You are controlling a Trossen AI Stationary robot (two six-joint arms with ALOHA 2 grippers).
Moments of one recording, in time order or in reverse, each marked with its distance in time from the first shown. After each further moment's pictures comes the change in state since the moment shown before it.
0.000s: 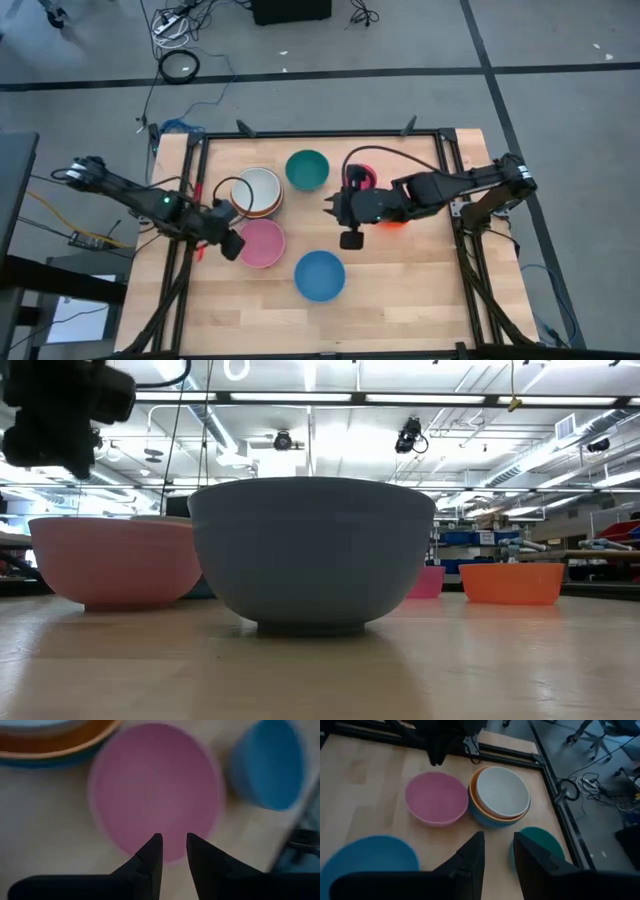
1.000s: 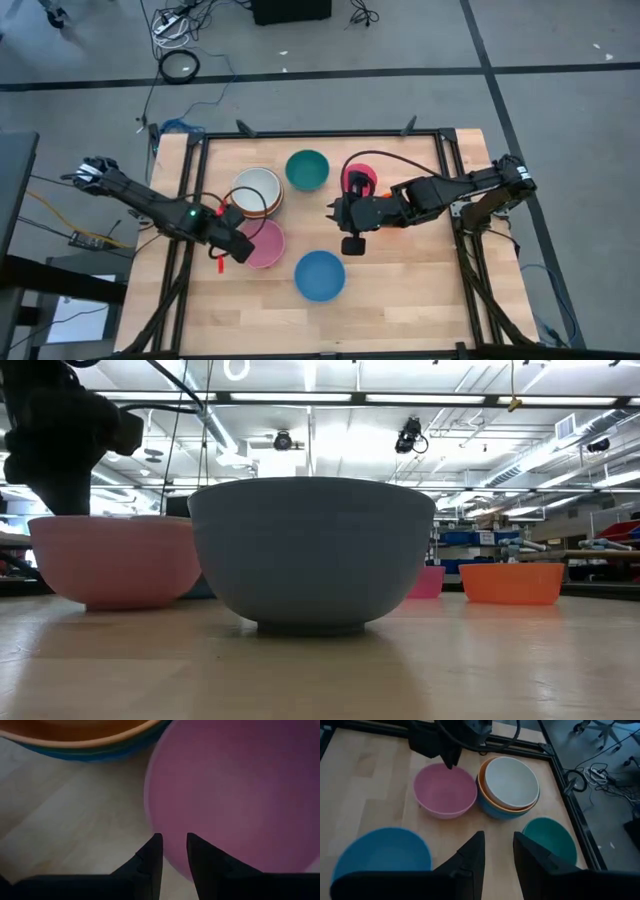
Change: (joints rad) left arm 0.000 0.236 0.000 -0.079 -0.077 -0.020; right arm 0.028 0.008 -0.001 -0.041 -0.001 0.063
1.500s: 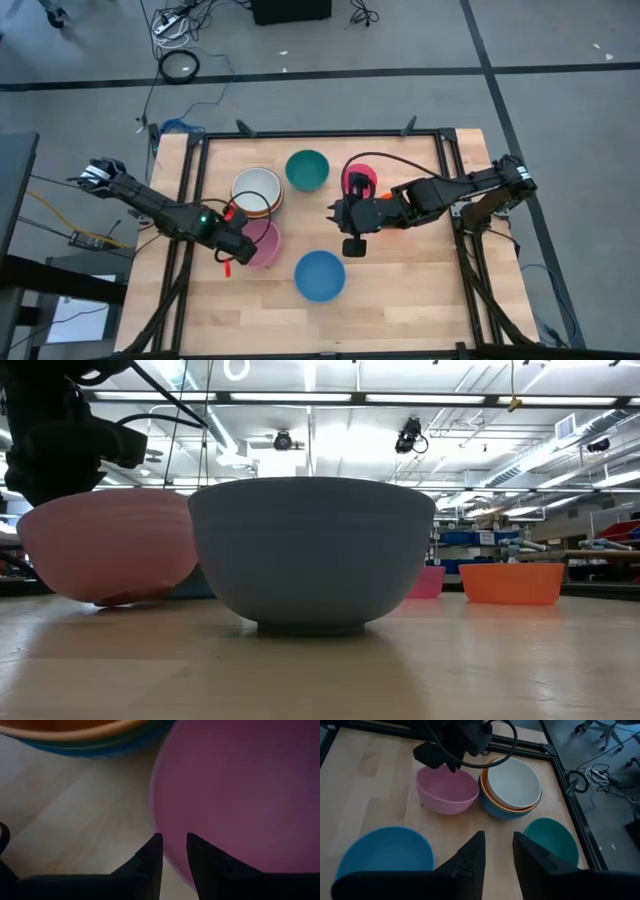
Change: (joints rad) left arm 0.000 0.101 0.000 -0.001 -0.017 -0.003; right arm 0.006 0.000 0.000 -0.002 -0.001 0.001
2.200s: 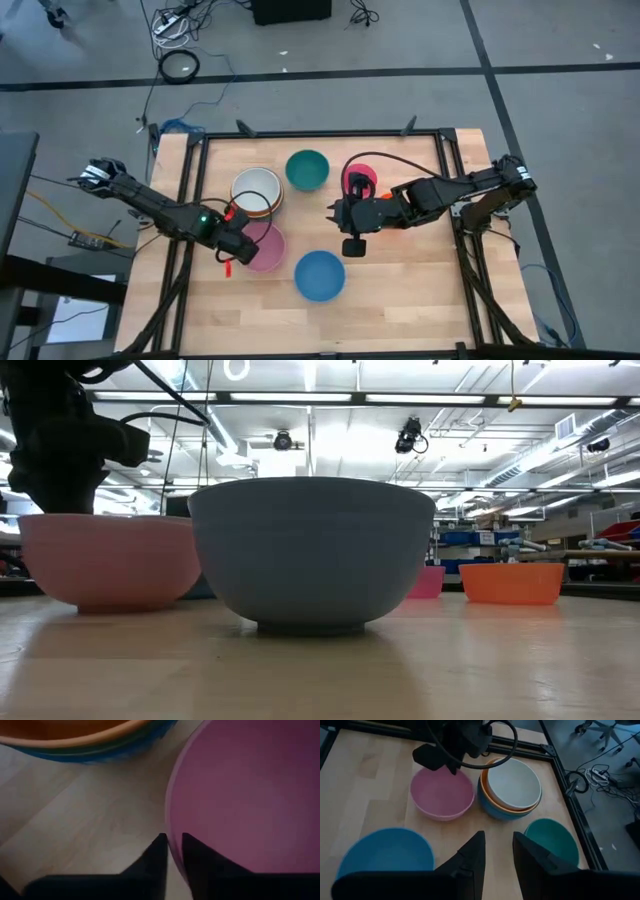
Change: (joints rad) left arm 0.000 -0.001 0.000 0.027 -0.006 0.001; right arm 0.000 0.000 0.000 0.004 0.000 0.001
